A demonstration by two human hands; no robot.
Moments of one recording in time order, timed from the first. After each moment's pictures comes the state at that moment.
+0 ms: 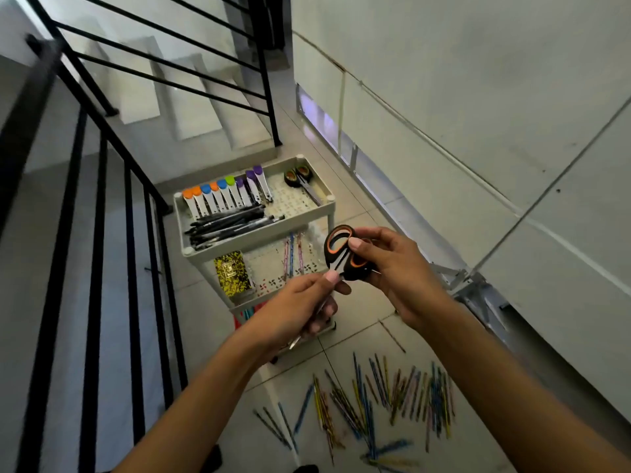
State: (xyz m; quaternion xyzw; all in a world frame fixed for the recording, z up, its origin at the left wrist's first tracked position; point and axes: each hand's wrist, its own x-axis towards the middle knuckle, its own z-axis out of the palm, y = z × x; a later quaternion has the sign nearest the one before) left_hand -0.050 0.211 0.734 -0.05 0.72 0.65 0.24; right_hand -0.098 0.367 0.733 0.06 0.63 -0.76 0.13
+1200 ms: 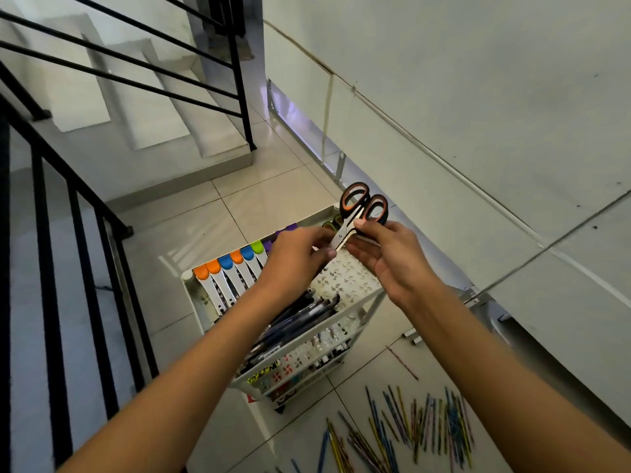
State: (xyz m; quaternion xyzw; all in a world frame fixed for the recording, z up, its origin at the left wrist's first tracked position) left_hand -0.292 0.067 0.725 0.08 0.90 0.42 0.07; right_hand -0.296 0.217 0.727 0.22 0.53 -0.81 0.07
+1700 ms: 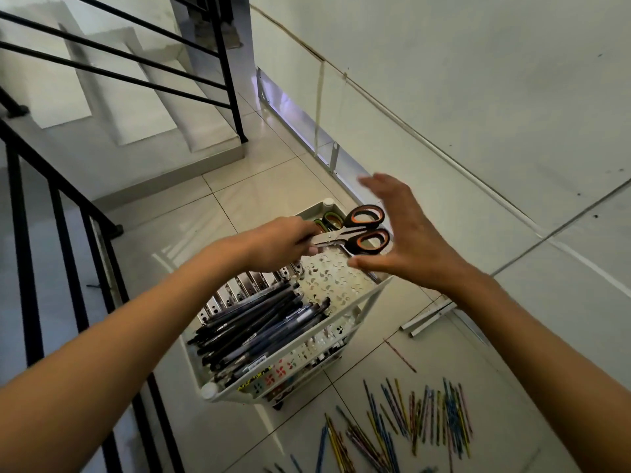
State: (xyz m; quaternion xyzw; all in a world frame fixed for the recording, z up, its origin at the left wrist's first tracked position) left_hand -0.347 0.057 0.737 0.27 0.91 0.19 0.24; right_hand -0.311 0.272 0.730 -0.17 0.93 -0.33 0.00
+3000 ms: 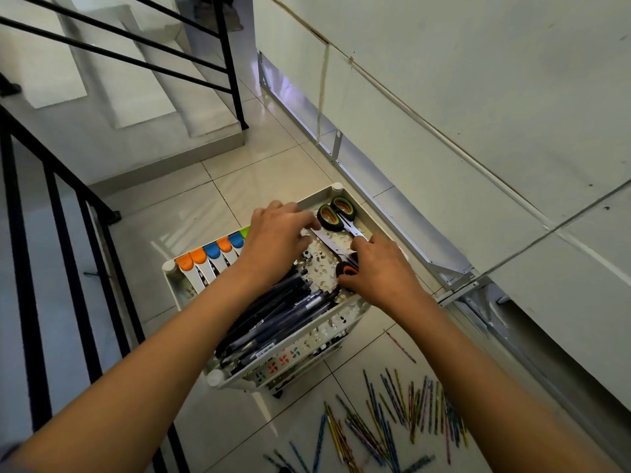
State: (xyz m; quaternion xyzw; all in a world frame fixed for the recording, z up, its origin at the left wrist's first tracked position) left_hand -0.332 0.045 0.675 0.18 0.97 0.18 -0.03; right_hand -0.296 0.213 0.669 0.01 0.98 -0.12 0.13
